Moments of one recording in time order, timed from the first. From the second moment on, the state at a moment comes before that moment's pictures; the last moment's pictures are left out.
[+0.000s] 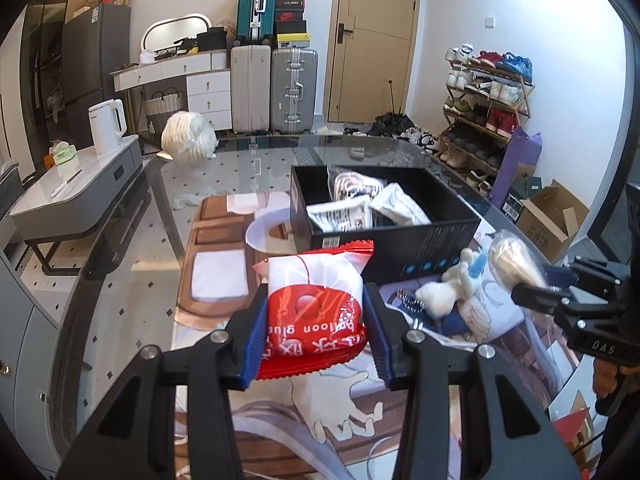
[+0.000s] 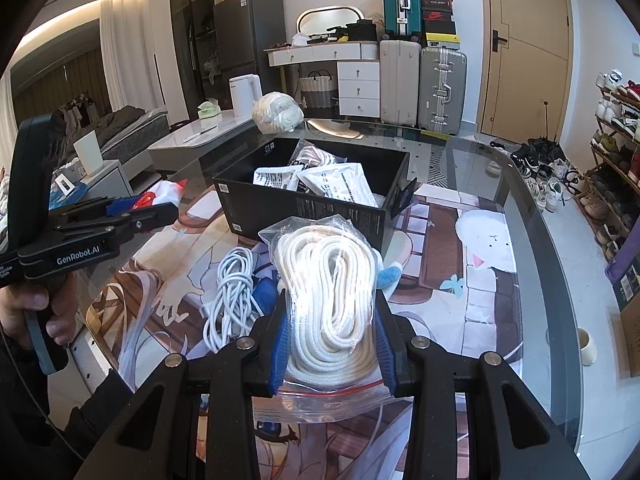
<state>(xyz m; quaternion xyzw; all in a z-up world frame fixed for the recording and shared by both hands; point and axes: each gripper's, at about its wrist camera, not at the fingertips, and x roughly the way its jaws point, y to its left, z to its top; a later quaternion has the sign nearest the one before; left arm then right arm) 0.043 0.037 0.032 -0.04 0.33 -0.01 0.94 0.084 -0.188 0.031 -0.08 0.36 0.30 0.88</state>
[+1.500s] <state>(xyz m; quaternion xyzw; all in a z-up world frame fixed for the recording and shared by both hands) 0.154 0.021 0.048 -0.02 0.32 -0.06 0.95 0.191 -0.128 0.058 -0.10 0.36 0.31 0.87</state>
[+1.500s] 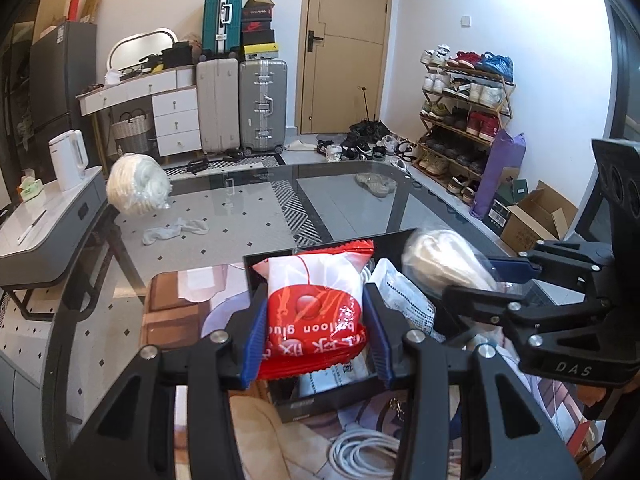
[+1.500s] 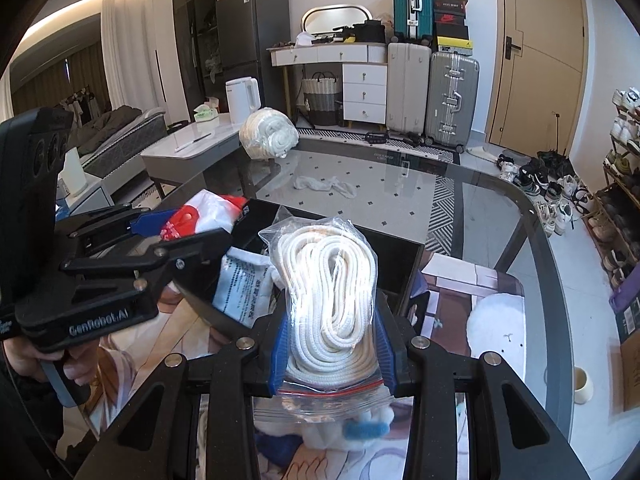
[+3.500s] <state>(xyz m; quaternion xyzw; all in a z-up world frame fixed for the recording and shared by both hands) 0.104 0.026 0.040 -0.04 0.31 -0.05 0.95 0.153 -0.168 0.047 -0.11 0.35 0.27 0.89</state>
